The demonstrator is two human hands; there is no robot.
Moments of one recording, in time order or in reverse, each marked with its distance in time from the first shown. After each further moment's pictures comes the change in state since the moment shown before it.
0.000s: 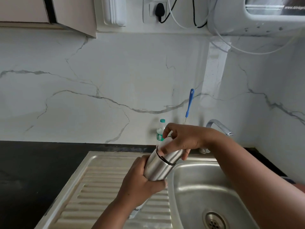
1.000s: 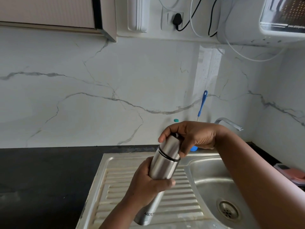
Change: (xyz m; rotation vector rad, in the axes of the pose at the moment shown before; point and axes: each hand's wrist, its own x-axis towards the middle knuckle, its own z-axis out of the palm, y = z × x) left_hand -0.018 -0.042 -0.114 -0.175 -0.143 0.022; right_hand 0.023 -0.089 0.065 0.332 -0.189 -0.207
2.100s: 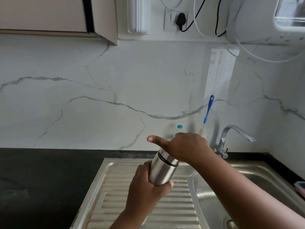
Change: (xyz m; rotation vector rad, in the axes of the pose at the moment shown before) left_hand 0.027 -0.008 0.041 0.217 0.316 0.054; right_hand 0.026 0.009 0.010 -0.858 0.652 0.443
